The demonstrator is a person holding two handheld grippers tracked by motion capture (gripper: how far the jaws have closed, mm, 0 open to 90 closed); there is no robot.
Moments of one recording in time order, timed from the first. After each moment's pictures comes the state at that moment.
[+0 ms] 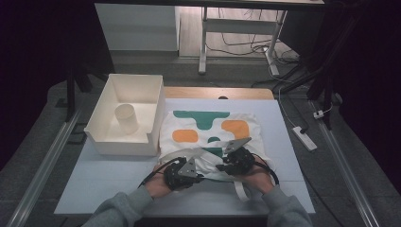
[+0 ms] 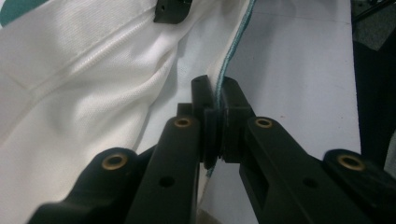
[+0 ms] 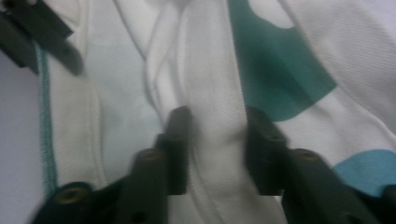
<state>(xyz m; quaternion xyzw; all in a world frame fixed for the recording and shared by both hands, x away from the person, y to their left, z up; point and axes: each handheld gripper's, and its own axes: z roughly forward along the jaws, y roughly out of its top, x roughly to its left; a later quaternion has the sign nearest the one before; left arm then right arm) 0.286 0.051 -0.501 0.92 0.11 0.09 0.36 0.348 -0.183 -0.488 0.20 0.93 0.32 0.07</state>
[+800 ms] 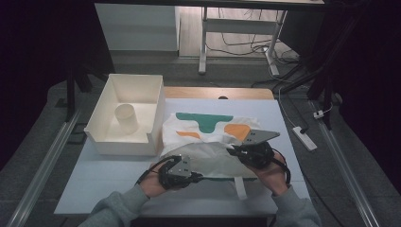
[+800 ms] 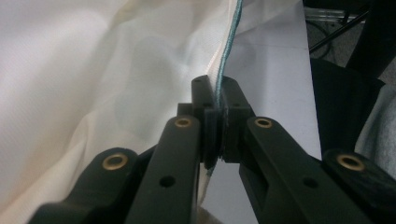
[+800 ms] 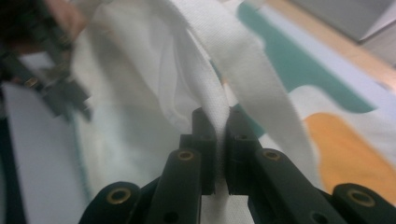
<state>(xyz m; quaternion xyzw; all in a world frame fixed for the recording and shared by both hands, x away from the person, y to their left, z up) 0.279 0.066 -0.481 0.91 0.08 0.09 0.40 0.325 -0.210 -0.410 0.21 0.87 0.41 0.17</state>
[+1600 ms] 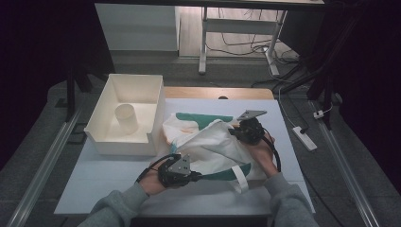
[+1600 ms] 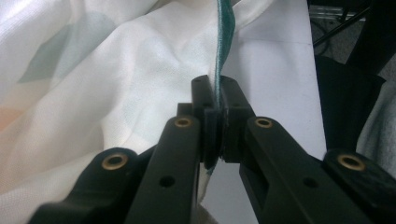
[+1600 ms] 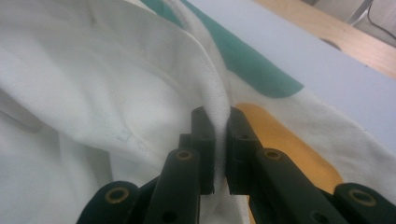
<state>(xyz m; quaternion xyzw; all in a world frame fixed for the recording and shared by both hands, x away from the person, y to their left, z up) 0.286 0.068 -0.484 0.91 0.08 0.08 0.39 0.427 -0.209 -0.457 0.31 0.86 0.36 0.18</state>
